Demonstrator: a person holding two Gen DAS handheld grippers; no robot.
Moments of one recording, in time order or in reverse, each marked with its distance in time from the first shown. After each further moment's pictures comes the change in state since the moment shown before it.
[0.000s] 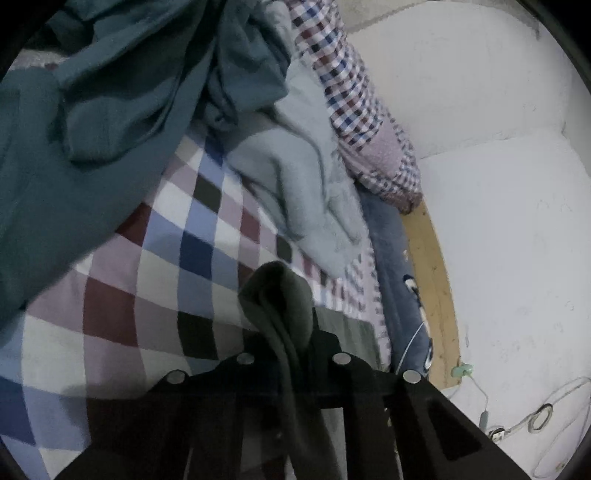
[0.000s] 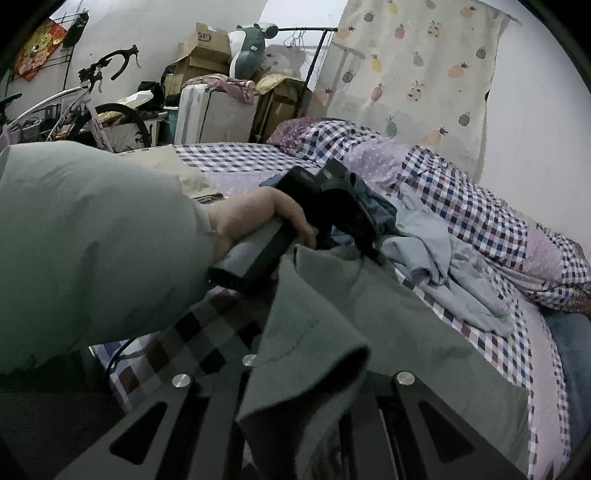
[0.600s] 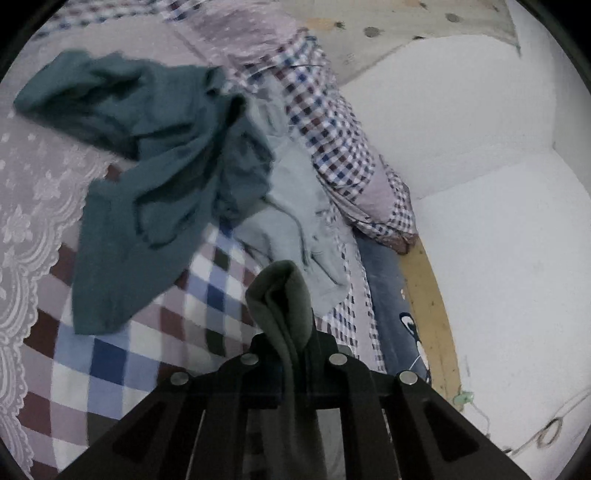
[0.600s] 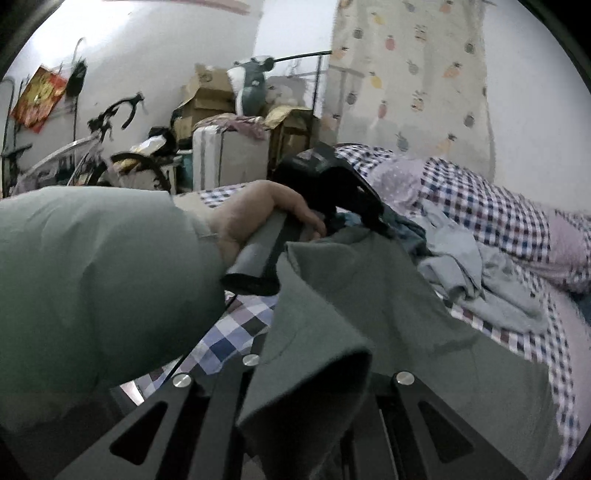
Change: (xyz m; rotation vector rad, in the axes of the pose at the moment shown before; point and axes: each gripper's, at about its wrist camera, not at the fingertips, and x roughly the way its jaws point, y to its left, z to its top) left arm -0.083 -0.034 0.004 0.028 -0.182 0.050; right arm -0.020 0.017 0.016 0.142 -0.122 0.112
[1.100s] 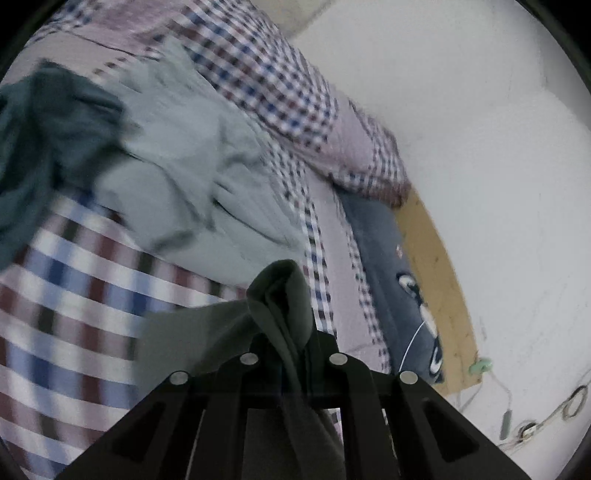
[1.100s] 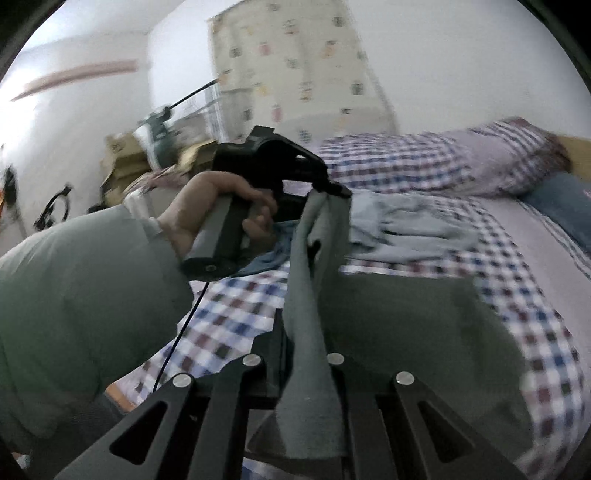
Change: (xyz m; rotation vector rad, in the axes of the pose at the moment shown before) left arm 0.129 -0.156 -0.048 0.128 0.138 0.067; right arm -0.122 -0.133 -0.042 0.398 -0.049 -0.146
